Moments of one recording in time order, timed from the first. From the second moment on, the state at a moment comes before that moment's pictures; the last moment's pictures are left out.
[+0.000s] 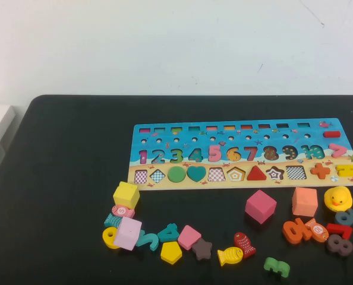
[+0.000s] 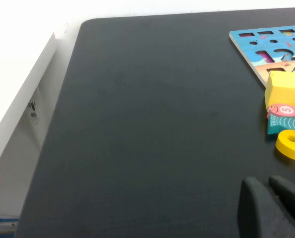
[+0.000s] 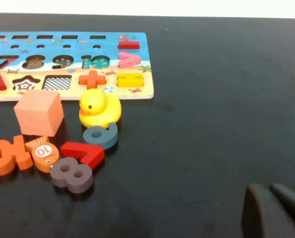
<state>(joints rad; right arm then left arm) -0.04 -0.01 0.02 -0.10 0.41 0.07 -0.08 -0.01 0.02 -0.09 0.35 0.02</state>
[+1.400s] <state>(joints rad) -0.04 -0.01 0.02 -0.10 0.41 0.07 -0.08 -0.01 0.02 -0.11 0.35 0.02</state>
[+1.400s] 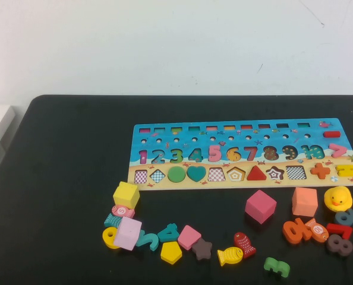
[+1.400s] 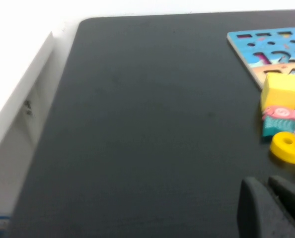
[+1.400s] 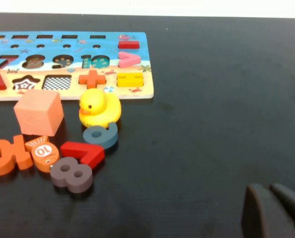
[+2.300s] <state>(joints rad) -0.04 -0.01 0.02 -0.10 0.41 0.07 -0.08 0.13 -0.23 -0.72 0.66 0.16</state>
